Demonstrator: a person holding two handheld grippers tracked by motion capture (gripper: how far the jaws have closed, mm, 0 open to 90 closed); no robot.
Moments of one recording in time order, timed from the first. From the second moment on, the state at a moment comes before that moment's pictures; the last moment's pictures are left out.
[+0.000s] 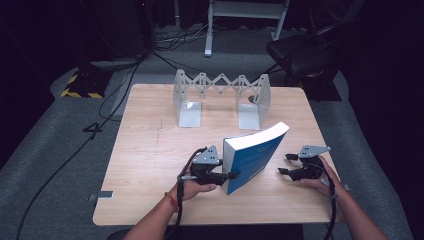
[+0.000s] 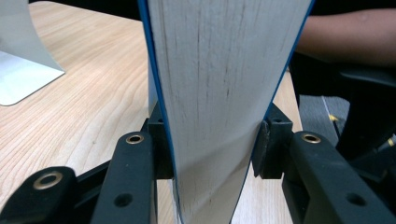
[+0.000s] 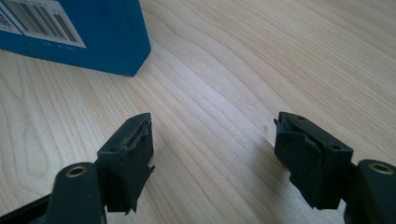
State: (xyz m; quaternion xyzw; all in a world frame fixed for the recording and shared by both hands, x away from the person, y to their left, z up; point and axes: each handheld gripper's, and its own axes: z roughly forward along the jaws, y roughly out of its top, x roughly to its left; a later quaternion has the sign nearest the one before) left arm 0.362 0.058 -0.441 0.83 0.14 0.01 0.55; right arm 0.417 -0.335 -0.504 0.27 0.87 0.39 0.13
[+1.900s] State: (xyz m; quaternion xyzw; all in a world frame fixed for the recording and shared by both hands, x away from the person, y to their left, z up) left arm 0.329 0.062 -0.462 0.86 0.17 0.14 0.46; right arm 0.376 -0.290 -0.438 0.08 0.83 0.54 0.09
